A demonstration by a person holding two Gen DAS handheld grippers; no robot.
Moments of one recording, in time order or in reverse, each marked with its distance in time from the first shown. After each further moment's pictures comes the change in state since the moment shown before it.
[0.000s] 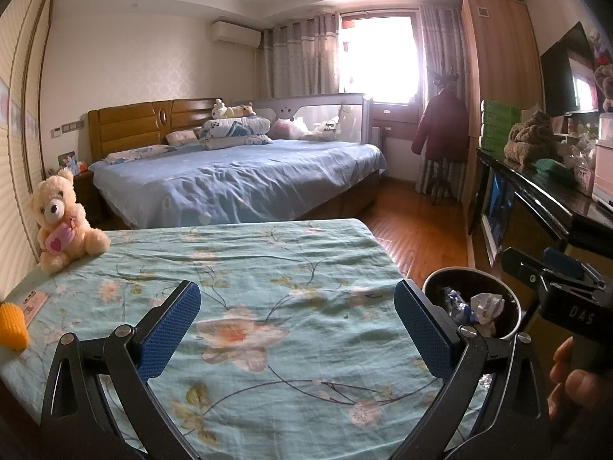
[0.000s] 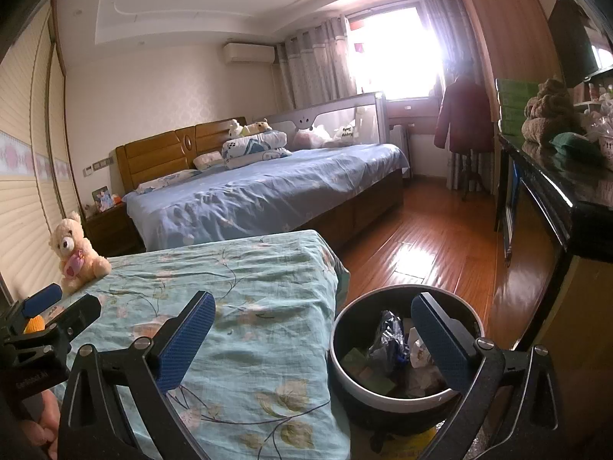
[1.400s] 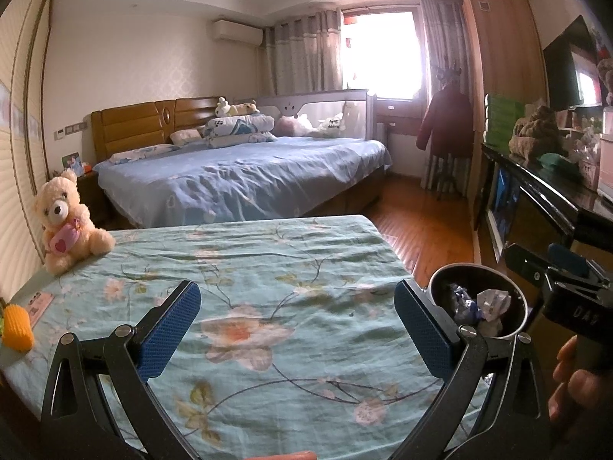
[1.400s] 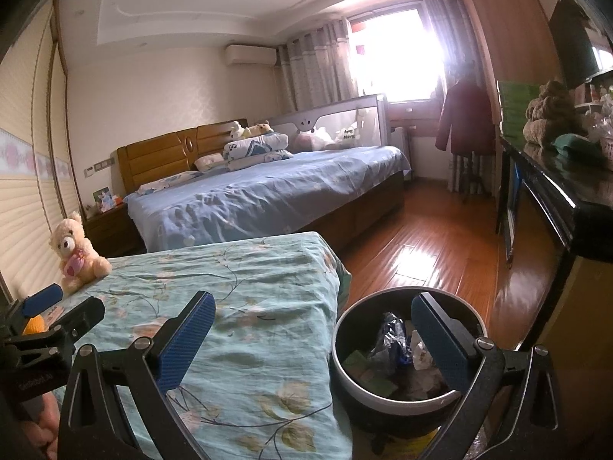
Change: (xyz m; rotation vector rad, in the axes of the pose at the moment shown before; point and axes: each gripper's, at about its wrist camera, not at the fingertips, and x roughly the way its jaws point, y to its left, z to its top) left arm 0.004 0.004 -0.002 0.010 0.010 0.019; right arm 0.001 0.003 0.001 -0.006 -0.010 0.002
